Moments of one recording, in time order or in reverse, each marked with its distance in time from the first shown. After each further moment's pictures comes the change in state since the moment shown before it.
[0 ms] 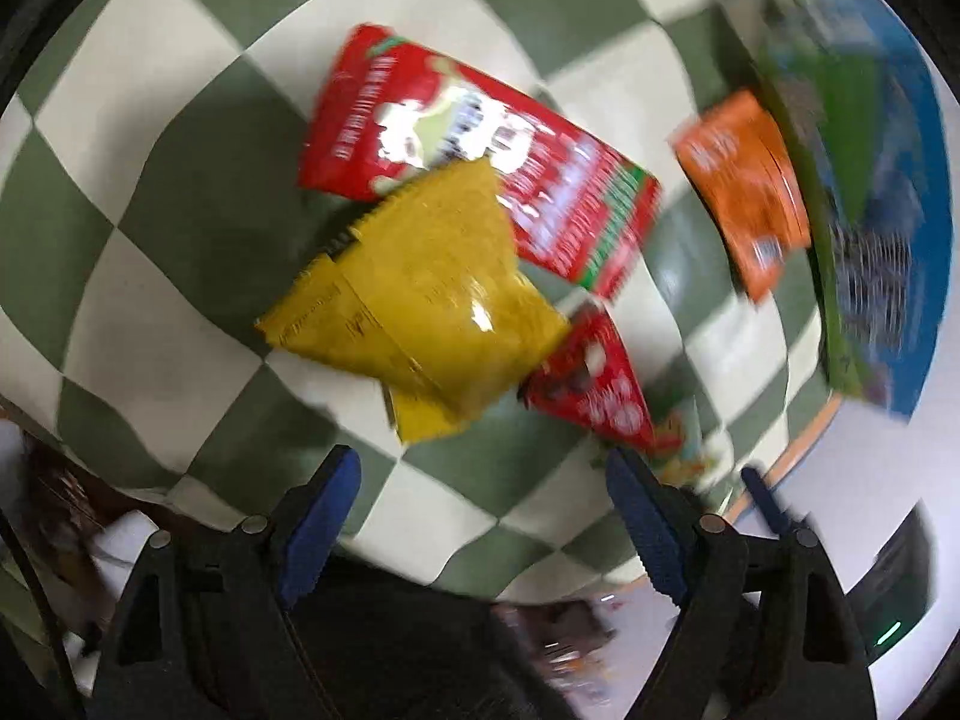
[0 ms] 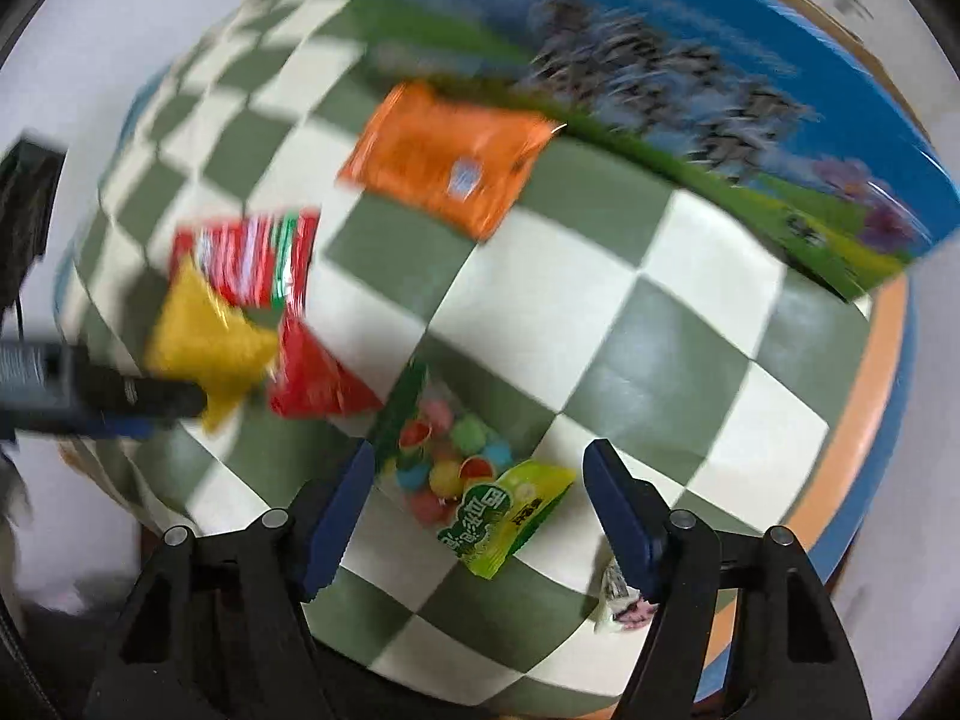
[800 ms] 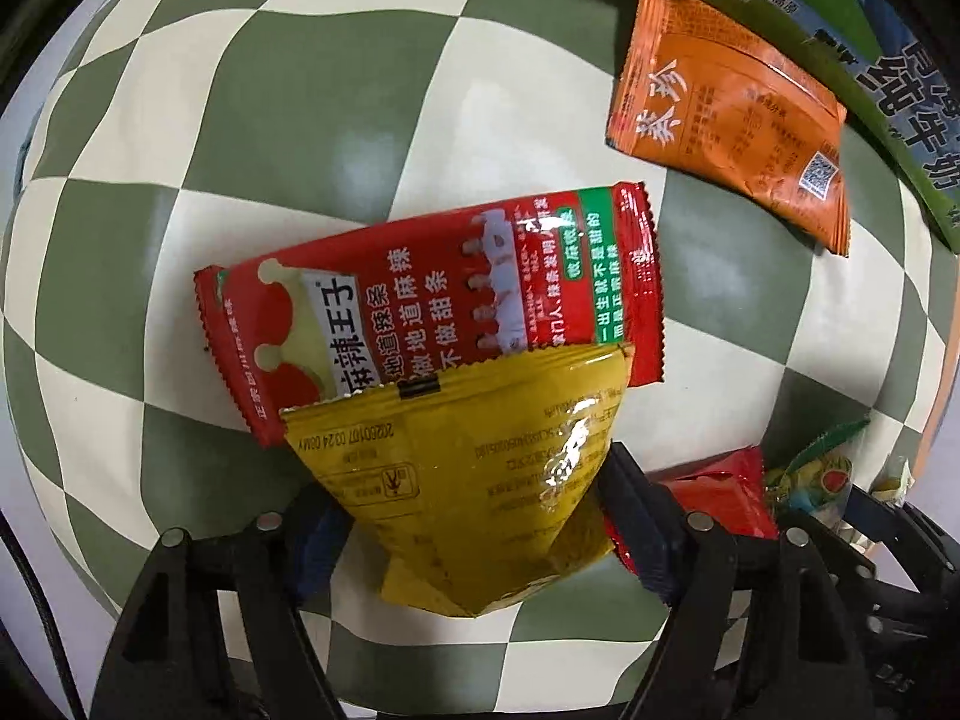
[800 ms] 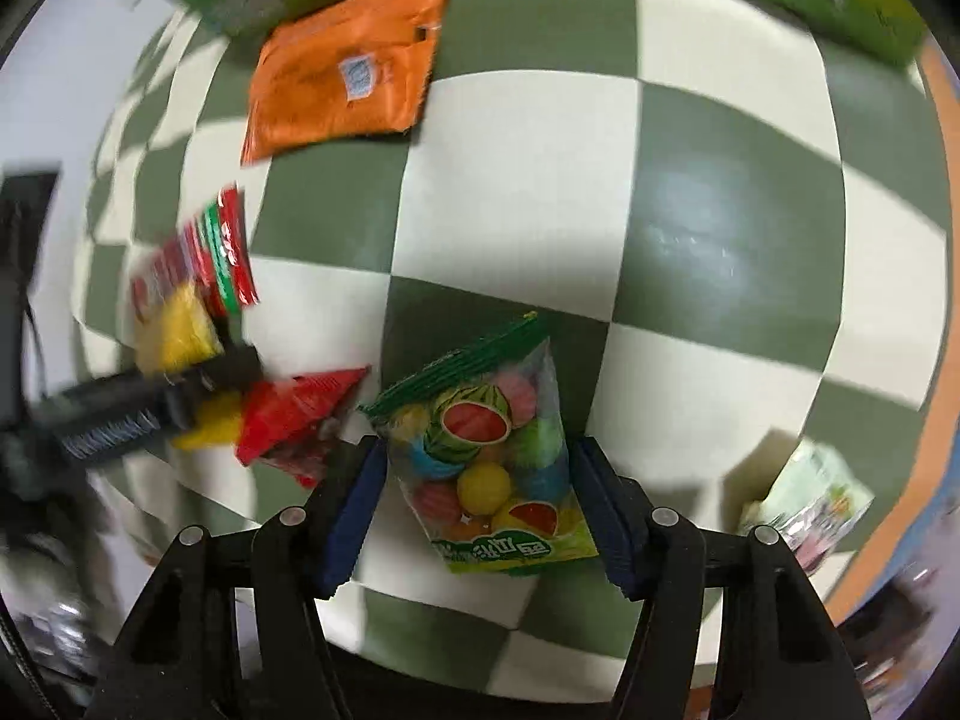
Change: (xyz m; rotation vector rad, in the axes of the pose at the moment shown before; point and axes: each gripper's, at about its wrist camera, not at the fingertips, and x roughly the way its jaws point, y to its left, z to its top) left arm 0.058 -0.094 0.003 0.541 -0.158 0.407; right arm 0.067 -0.042 -0.039 0.428 0.124 0.220
